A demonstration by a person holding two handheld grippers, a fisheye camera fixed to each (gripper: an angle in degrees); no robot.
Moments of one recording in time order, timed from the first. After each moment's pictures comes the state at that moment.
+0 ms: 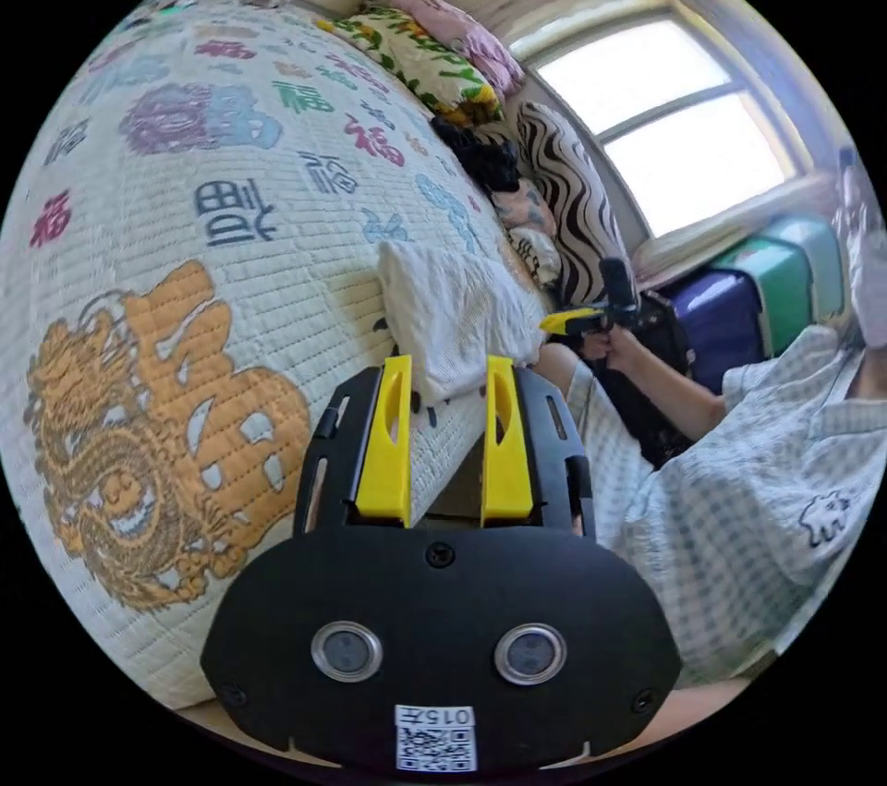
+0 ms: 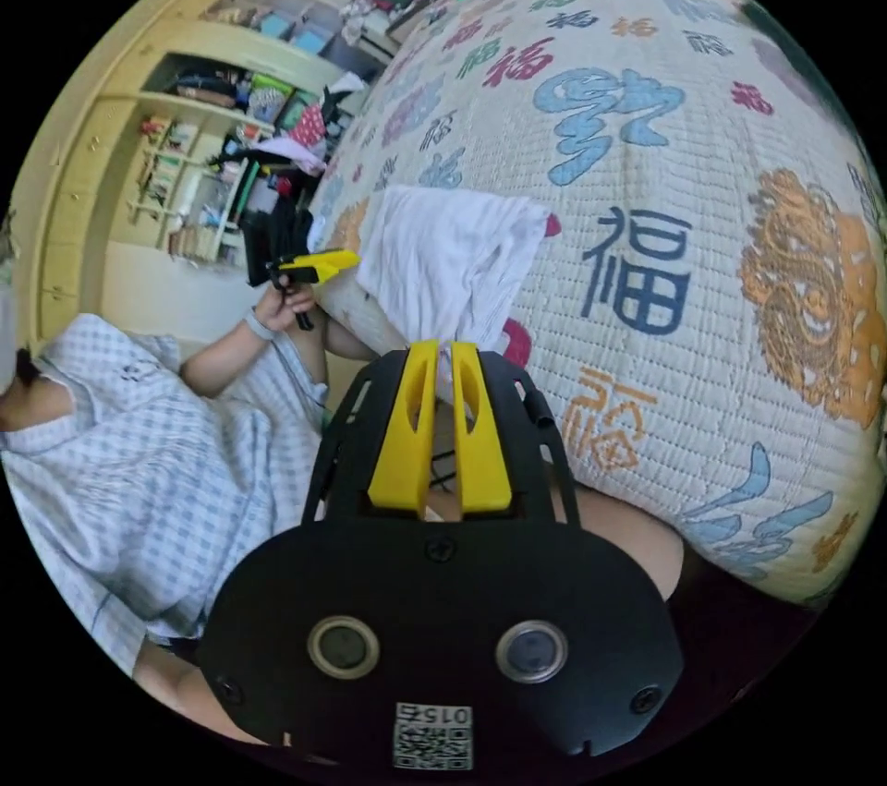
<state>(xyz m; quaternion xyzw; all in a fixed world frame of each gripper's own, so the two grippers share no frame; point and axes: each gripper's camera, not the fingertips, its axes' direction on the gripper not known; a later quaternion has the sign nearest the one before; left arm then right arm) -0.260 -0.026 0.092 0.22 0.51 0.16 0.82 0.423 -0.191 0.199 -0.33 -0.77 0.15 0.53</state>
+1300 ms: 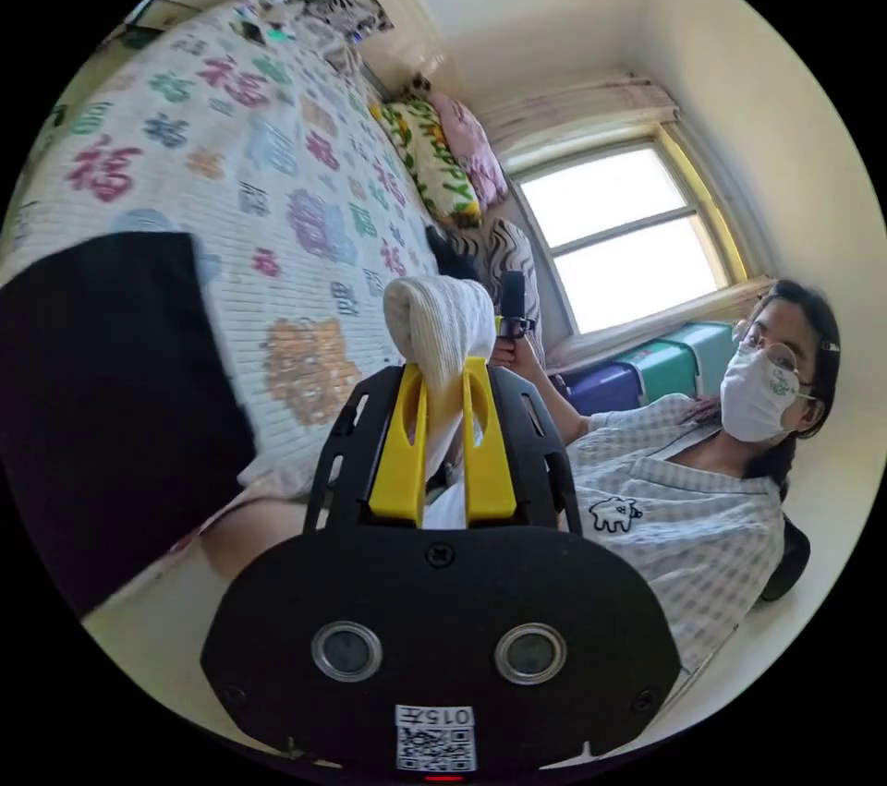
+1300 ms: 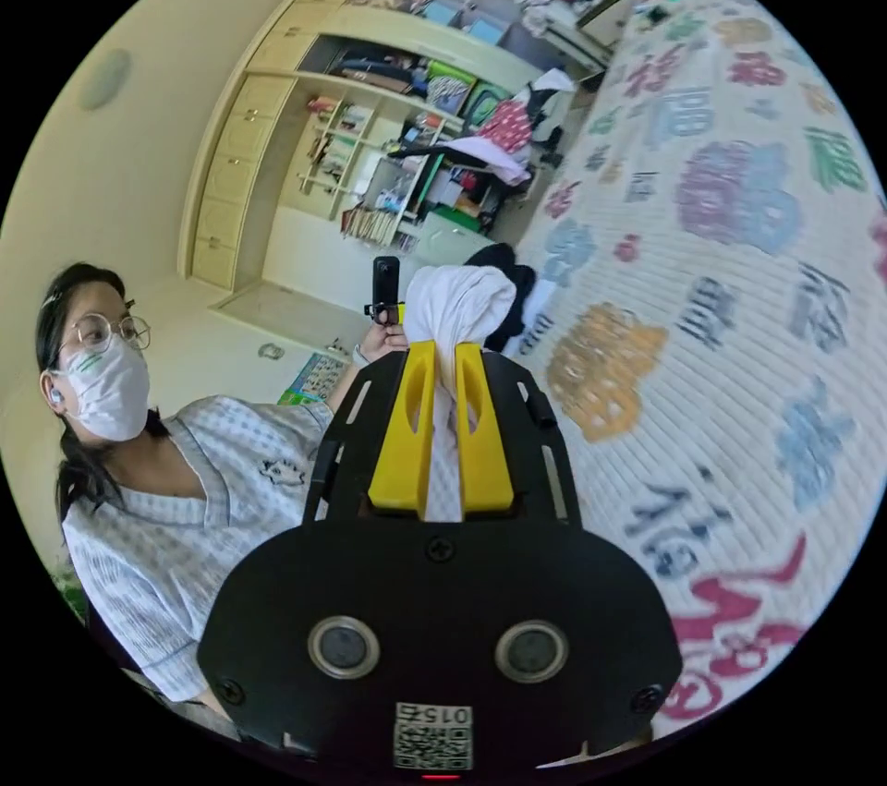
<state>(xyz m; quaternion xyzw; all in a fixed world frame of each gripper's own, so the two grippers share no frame) -0.631 0.066 -0.116 0.26 0.59 0.06 0.76 0.176 -0.405 0.147 -0.19 -0.93 0.09 0.31</state>
